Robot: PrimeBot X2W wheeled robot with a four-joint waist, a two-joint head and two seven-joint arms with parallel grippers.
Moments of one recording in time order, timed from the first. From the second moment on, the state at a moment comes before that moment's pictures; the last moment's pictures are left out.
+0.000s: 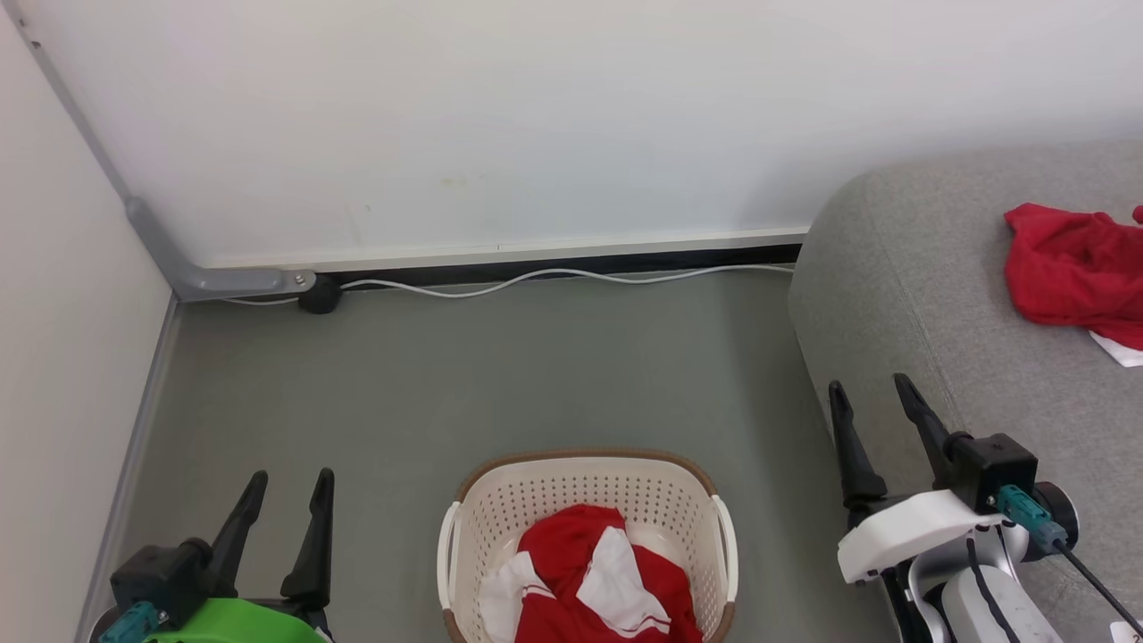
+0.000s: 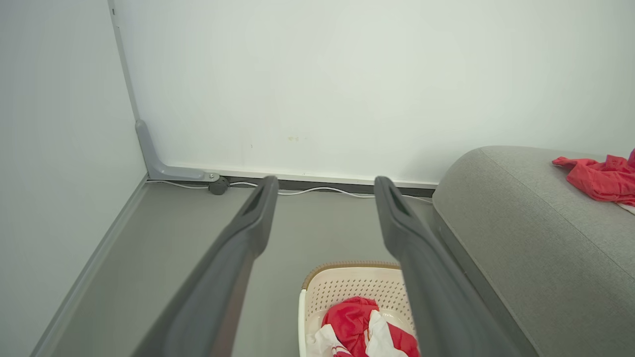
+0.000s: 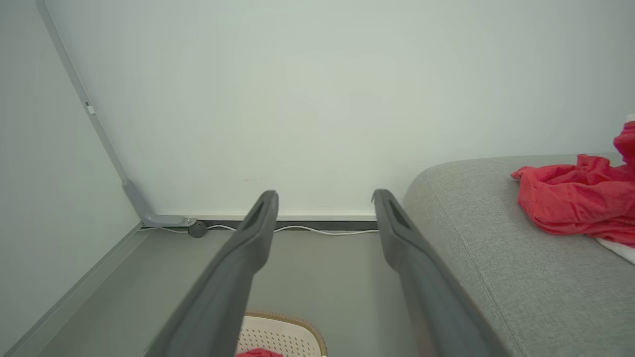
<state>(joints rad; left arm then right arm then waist) 0.08 0.25 -0.29 0.09 -0.58 -0.03 -0.25 0.01 -0.06 0.18 0.23 0.15 -0.02 -0.26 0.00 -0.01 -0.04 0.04</state>
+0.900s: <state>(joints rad) -0.05 0.30 -0.47 0.02 -0.47 -0.10 -0.13 -0.16 -0.06 0.18 0.03 0.12 -0.04 -0.26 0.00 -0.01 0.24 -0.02</state>
